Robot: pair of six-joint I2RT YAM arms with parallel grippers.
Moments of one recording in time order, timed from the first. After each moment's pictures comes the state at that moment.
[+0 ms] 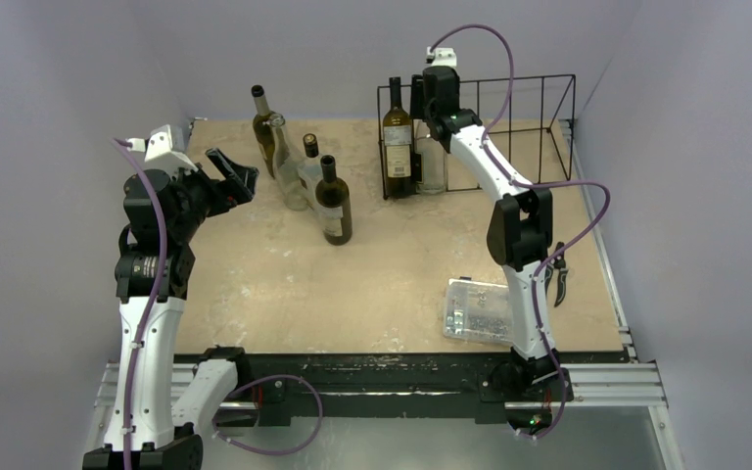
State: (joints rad) left arm 0.04 0.85 1.13 -0.49 0.18 -0.45; right arm 0.37 2.29 2.20 -0.30 0.38 0.16
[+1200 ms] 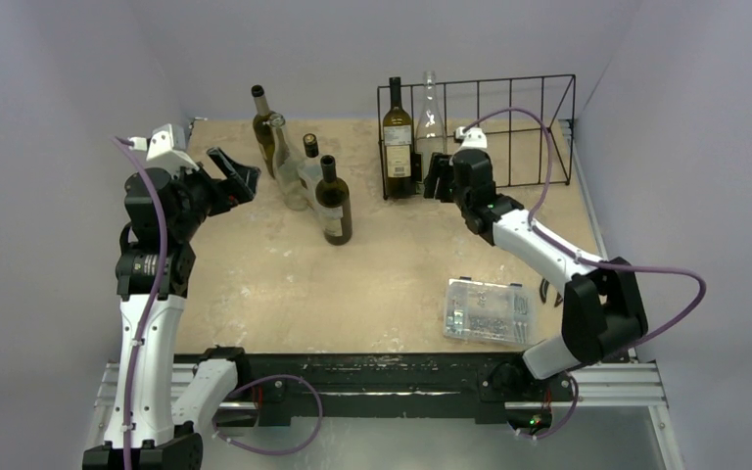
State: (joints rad) left arm 0.04 0.86 1.13 -0.49 0.19 -0.46; right arm 0.42 1.52 1.10 -0.01 0.24 0.35
